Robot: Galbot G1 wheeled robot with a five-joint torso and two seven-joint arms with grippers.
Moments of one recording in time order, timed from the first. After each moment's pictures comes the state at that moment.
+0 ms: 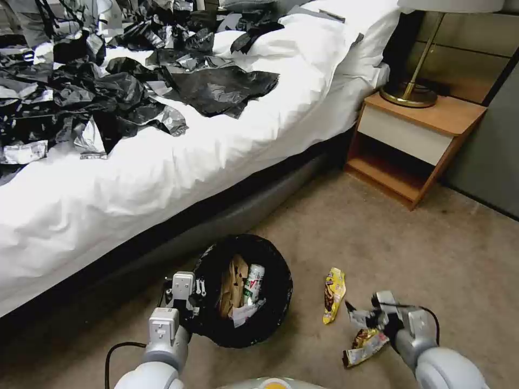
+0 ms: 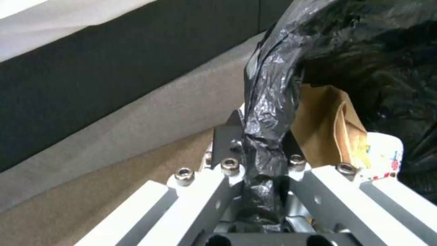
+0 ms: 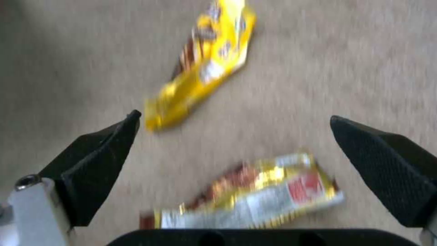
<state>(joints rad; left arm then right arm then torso) 1.78 -1.45 -0.43 -2.27 0.00 0.38 -0.13 -1.72 0.98 0.48 1.89 0.48 -0.41 0.04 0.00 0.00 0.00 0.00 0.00</state>
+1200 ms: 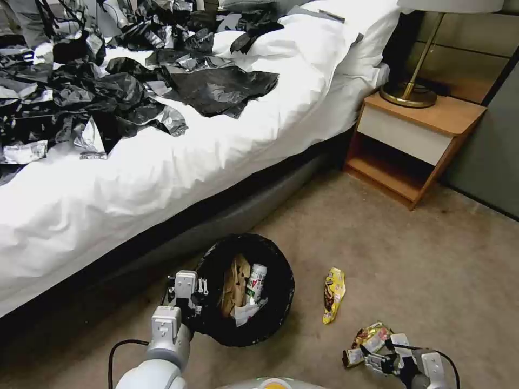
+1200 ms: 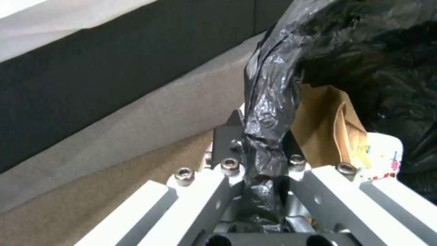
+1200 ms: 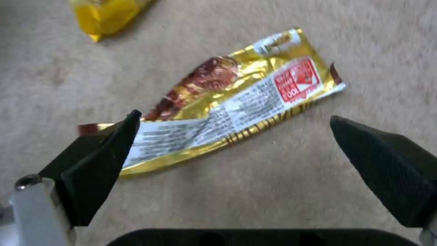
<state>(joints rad) 1.77 -1.45 -0.42 -2.27 -0.01 0.38 -0.12 -1.75 1.05 0.49 1.73 0.51 -0.37 0.05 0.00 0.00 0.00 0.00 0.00</state>
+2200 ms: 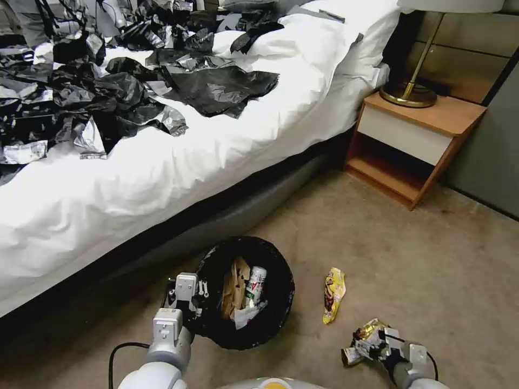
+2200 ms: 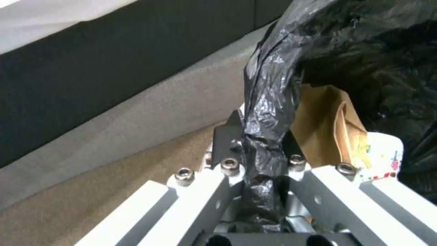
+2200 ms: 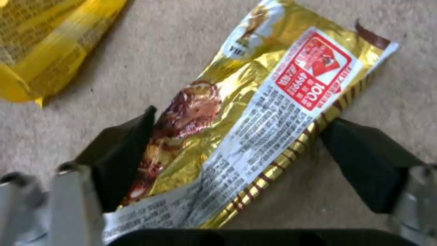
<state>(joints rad) 1.78 -1.46 -0.41 -2.27 0.01 0.39 -0.12 -1.55 1.21 0.50 1.46 0.54 -0.29 0.00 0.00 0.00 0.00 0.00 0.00</state>
